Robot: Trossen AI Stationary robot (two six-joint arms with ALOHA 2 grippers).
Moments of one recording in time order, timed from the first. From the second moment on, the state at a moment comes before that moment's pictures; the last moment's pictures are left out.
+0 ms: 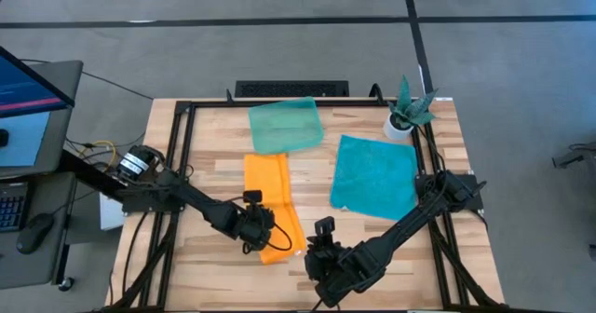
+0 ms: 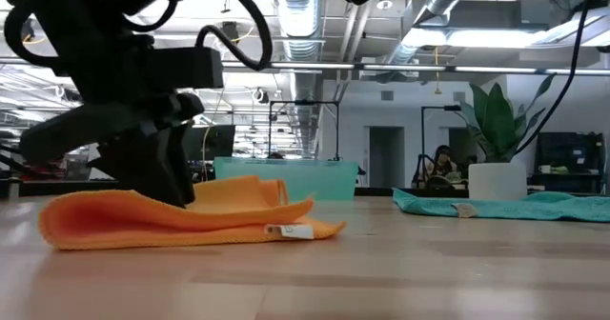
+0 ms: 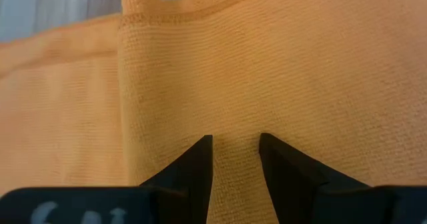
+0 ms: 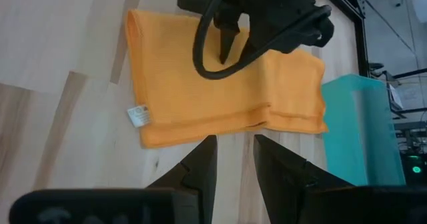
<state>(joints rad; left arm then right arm) -0.46 1.77 0.91 -0.41 -0.46 -0.40 0.67 2.07 1.78 -0.97 0.73 0.18</state>
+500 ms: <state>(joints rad) -0.66 1.76 1.15 -0.76 -0.58 -0.48 0.67 2.07 1.78 -0.97 0.73 0.18</state>
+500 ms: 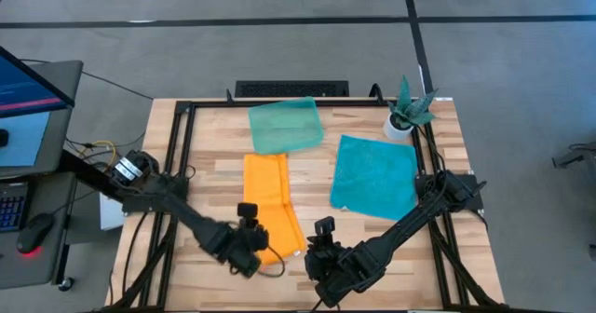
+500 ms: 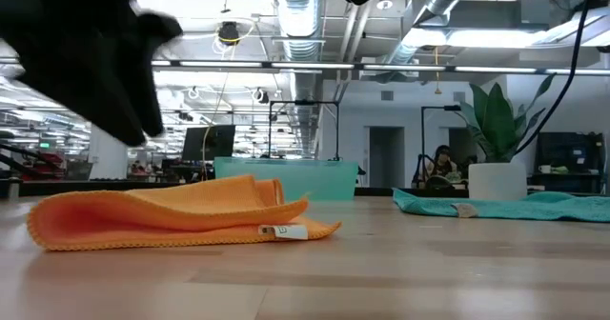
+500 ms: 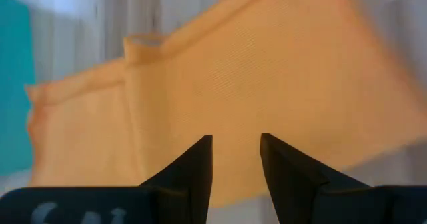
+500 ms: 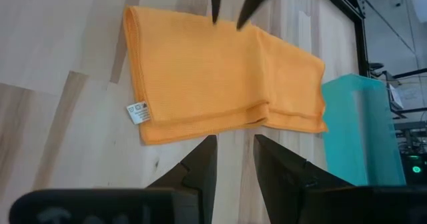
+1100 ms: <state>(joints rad) -0.93 1.77 1.32 -0.75 -0.88 -0.43 0.67 2.07 1.78 -0.96 0.69 0.19</state>
